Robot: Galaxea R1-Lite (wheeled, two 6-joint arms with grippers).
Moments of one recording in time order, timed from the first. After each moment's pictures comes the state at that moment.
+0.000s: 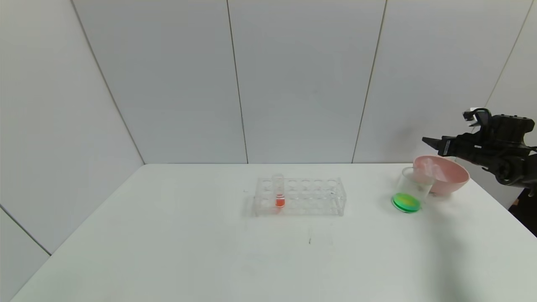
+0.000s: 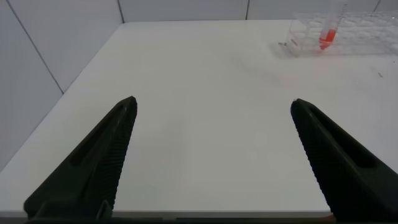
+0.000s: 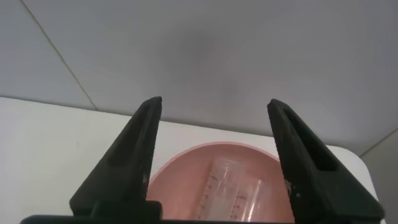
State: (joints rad) left arm 0.00 0.00 0.00 0.00 0.00 0.00; right arm -0.28 2.35 -1.61 -0.59 0.44 -0.03
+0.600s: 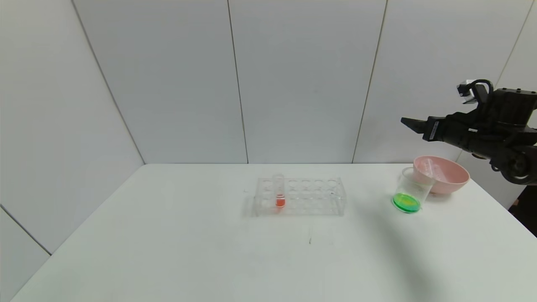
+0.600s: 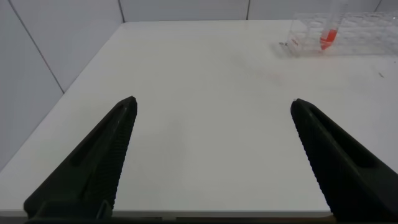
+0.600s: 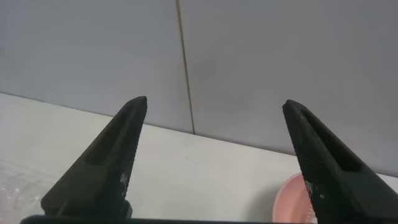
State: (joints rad) left arm 0.00 0.00 0.00 0.00 0.00 0.00; right arm -0.09 2.02 -1.30 -0.68 0.35 0.06
